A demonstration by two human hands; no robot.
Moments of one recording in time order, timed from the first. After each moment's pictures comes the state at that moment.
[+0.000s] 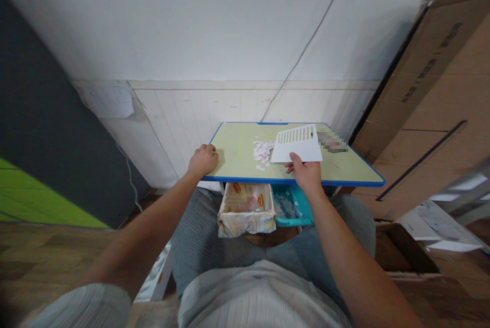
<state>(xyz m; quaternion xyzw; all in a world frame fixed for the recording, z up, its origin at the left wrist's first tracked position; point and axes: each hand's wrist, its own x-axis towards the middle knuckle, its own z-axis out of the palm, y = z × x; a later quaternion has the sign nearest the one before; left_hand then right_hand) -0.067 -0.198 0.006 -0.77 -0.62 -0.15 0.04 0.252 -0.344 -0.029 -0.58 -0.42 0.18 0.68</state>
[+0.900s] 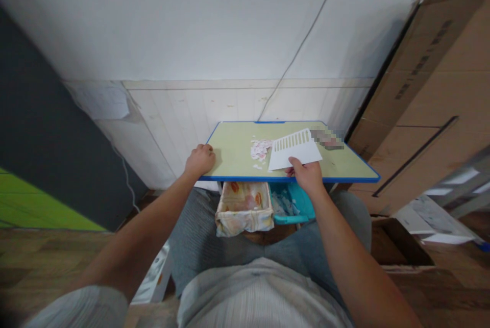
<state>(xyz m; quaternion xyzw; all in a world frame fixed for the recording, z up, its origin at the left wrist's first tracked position) -0.067 -0.198 0.009 -0.77 -0.61 -0.14 0.03 0.265 -0.358 -0.033 -0.59 -0.40 0.20 0.67</state>
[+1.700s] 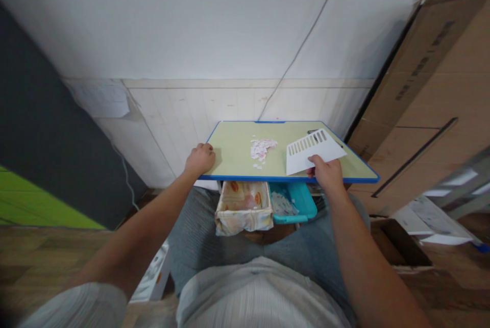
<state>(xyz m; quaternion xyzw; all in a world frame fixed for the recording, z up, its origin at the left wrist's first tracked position) -0.066 -0.198 0.008 -0.78 -0.61 -0.15 0.04 0.304 -0.378 -0.014 -0.60 -0.34 0.17 0.71</state>
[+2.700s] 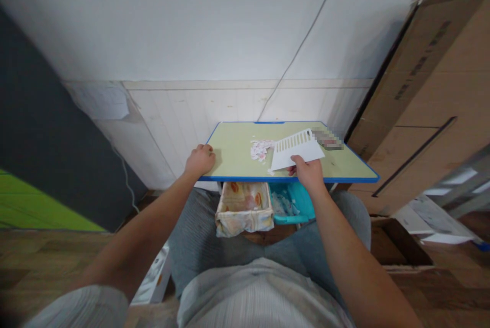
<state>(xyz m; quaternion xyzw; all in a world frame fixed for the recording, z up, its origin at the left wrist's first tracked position) -0.067 -0.197 0.007 -0.78 -0.61 -0.15 0.04 0.261 -0.354 -0.021 -0.60 -0.39 0.22 0.67</state>
